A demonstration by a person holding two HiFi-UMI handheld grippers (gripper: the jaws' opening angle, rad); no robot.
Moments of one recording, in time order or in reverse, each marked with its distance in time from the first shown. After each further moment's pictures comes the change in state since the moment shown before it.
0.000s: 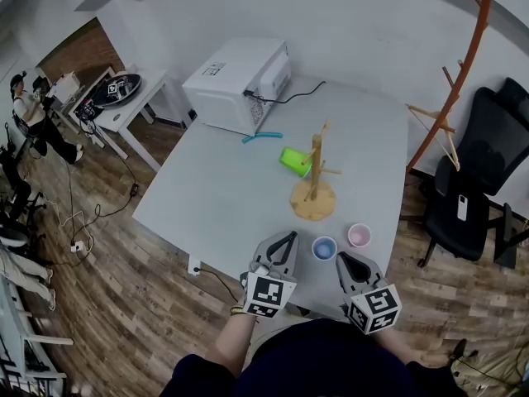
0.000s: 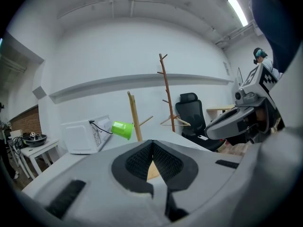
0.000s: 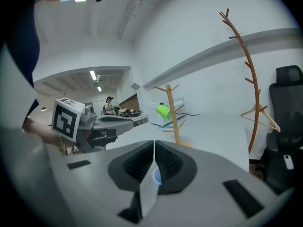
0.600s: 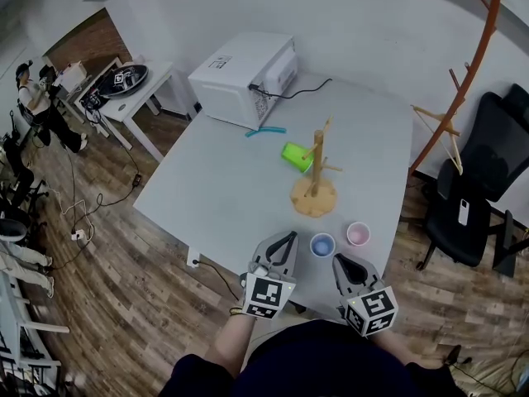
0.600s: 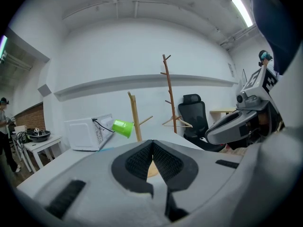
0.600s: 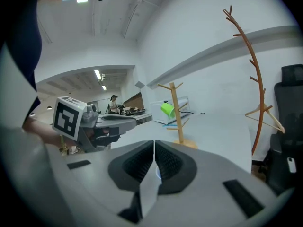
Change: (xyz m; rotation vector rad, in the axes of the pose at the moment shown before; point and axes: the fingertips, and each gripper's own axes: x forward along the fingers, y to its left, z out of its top) left arm -0.007 -0.009 0.004 -0.021 -0.013 0.040; right arm -0.005 0.007 -0.007 -0.022 0.017 0.053
